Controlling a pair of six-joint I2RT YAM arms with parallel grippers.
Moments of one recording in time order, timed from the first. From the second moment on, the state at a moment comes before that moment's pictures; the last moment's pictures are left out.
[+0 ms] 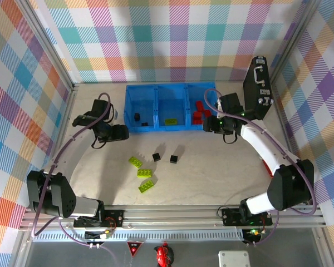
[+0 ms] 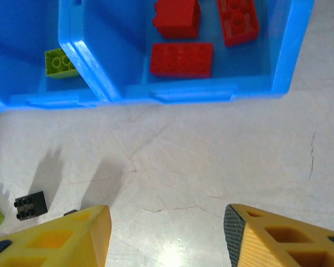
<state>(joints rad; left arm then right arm) -0.19 1.38 1.15 -0.90 0.08 -0.28 0.32 1.43 1.19 -0.77 -0.14 0.37</state>
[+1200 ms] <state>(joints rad) -0.70 1.70 1.26 -0.90 -0.18 -0.84 0.32 1.36 1.12 -0.81 -0.07 0.28</state>
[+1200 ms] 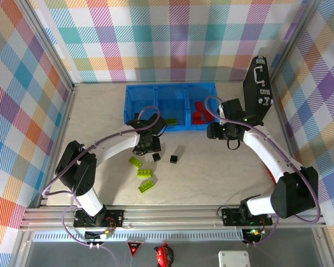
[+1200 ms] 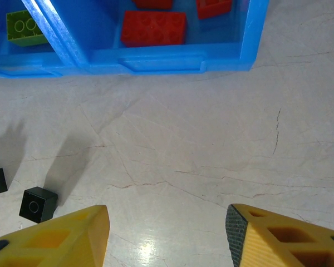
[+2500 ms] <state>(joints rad) -0.75 1.91 1.28 -0.83 -0.15 -0.94 0.30 1.27 1.09 -0.81 -0.17 0.28</state>
